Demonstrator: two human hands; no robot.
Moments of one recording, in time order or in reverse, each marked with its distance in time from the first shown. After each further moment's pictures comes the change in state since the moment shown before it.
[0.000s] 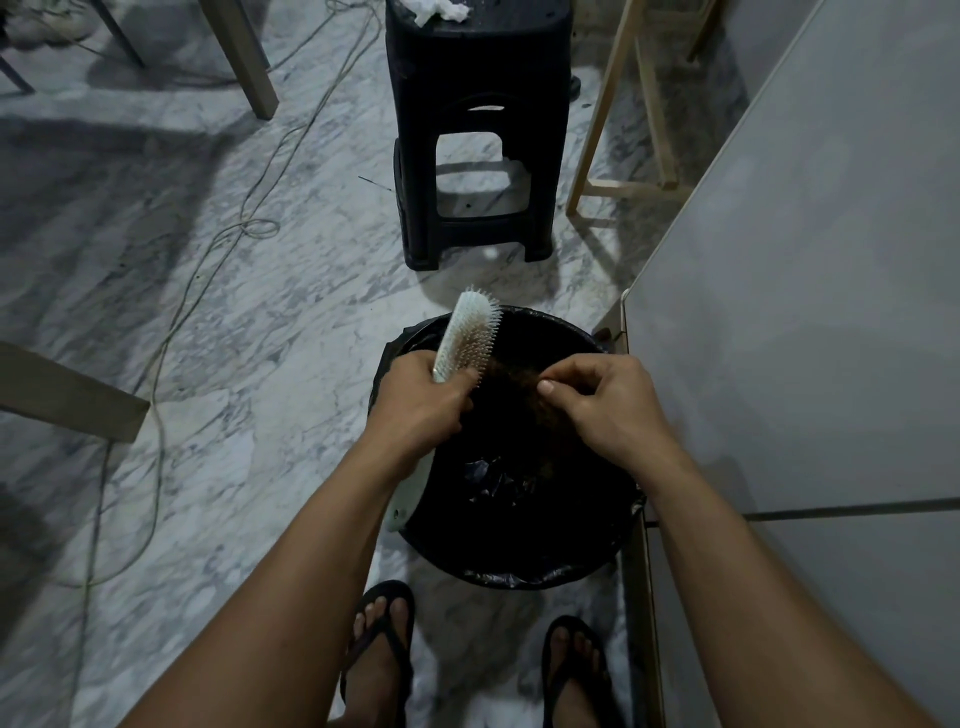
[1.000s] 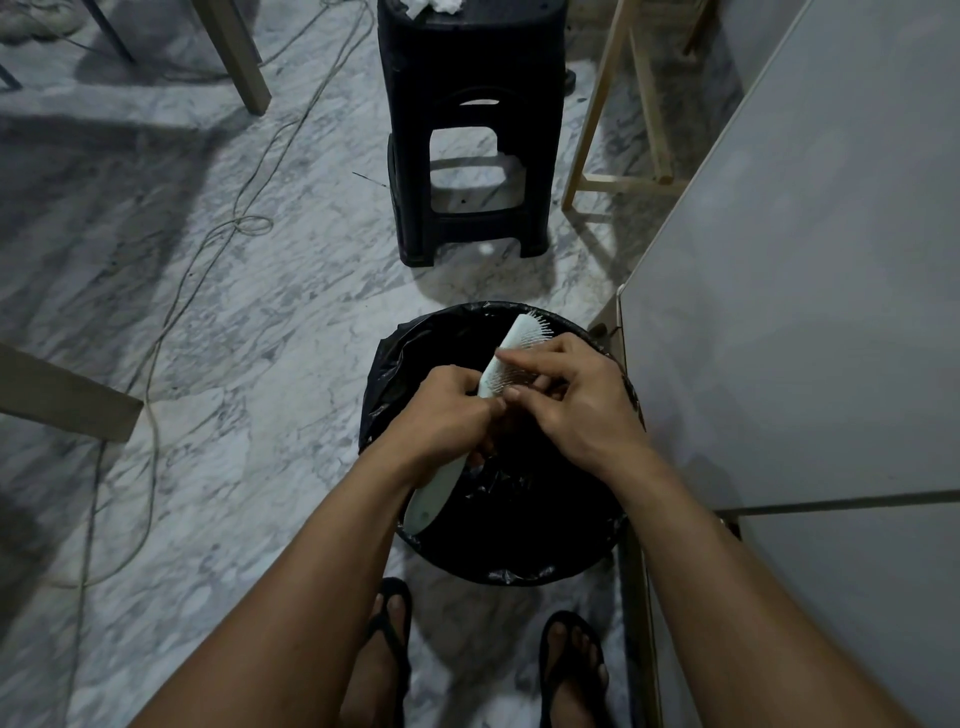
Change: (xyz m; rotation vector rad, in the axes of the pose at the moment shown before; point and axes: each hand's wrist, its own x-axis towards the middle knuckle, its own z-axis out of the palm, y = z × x) left_hand -0.016 0.012 0.014 -0.016 -0.306 -0.034; right_hand -0.008 -0.011 0.014 0.008 -0.013 -0.192
